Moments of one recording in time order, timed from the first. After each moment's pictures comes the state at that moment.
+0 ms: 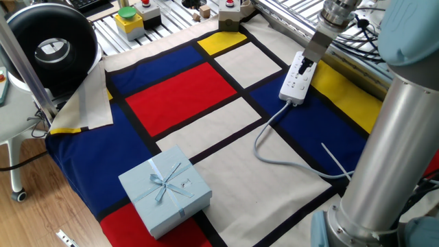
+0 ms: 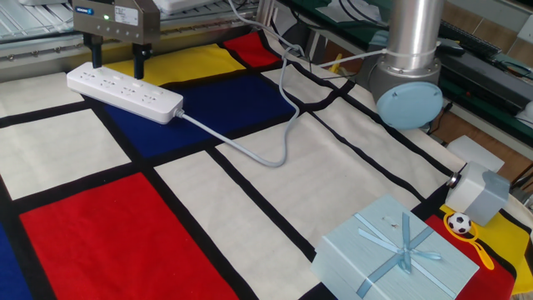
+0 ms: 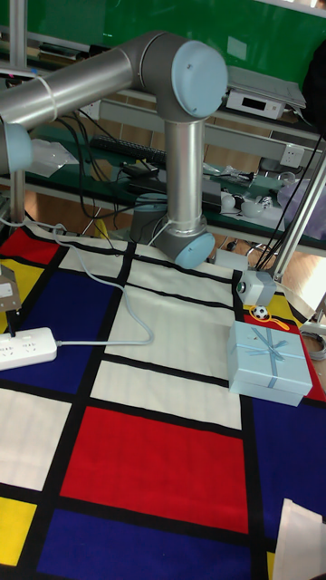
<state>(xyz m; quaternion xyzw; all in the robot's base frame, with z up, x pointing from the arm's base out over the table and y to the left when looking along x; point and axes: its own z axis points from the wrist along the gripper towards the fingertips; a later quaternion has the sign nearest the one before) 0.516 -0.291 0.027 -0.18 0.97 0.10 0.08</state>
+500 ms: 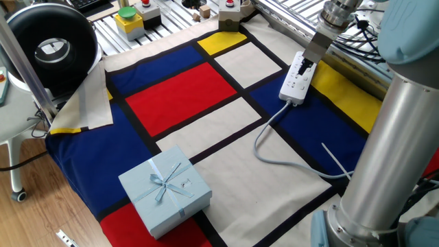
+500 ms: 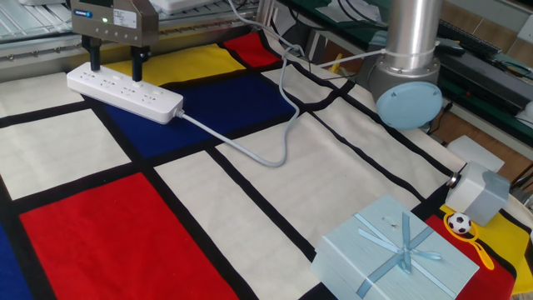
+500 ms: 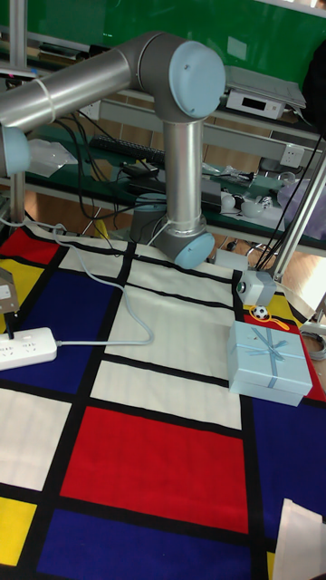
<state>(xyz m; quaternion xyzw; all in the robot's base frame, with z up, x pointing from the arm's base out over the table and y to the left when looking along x) 0.516 -0.293 0.023 -0.18 0.97 0.11 0.08</state>
